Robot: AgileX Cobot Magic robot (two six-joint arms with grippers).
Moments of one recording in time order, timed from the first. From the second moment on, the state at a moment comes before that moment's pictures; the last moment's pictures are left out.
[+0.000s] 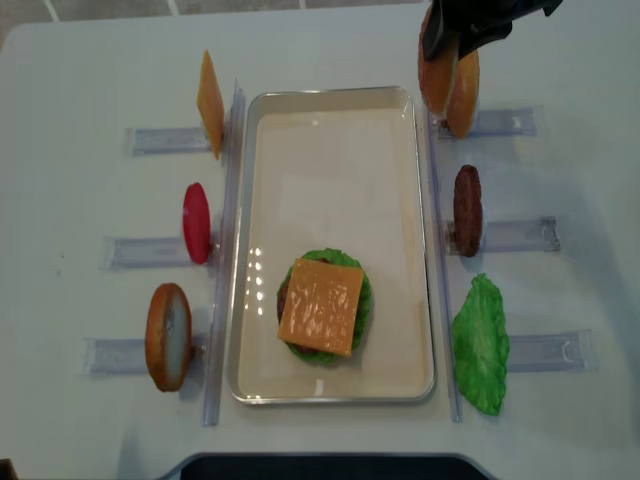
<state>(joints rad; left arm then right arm) 0.18 -0.02 -0.47 0.01 1.11 0.04 0.38 1.75 -1.64 0.37 1.20 0.09</state>
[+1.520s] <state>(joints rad) 0.18 -0.02 -0.47 0.01 1.11 0.04 0.52 1.45 -0.60 1.68 0.87 -1.03</state>
